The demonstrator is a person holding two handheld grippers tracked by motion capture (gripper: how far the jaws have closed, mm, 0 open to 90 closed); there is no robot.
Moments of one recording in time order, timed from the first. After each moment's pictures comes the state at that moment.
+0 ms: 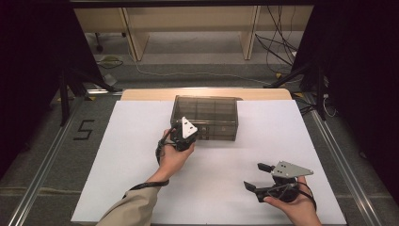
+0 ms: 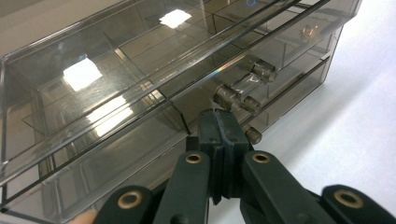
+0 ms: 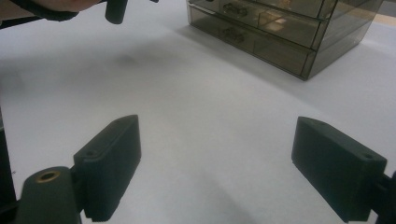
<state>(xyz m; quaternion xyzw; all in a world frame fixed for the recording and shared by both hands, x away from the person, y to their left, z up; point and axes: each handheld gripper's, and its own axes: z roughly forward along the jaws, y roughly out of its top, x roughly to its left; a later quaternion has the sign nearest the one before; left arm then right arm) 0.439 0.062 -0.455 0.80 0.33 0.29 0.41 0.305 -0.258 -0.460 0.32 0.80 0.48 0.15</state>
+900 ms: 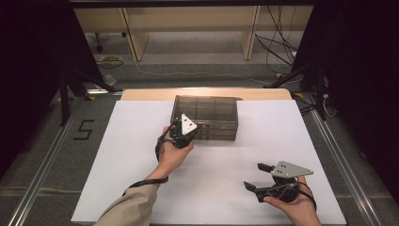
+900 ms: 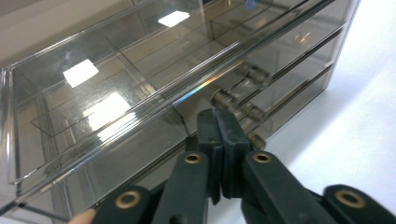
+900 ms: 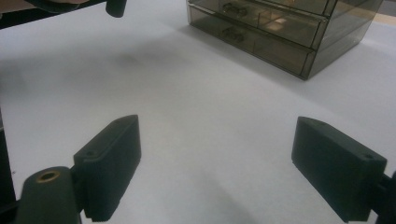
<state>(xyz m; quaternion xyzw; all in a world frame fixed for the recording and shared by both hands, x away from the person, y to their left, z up) 0.440 0.065 -0.445 0.80 0.33 0.28 0.42 0.306 -0.258 -0.460 0.32 0.80 0.48 0.15</state>
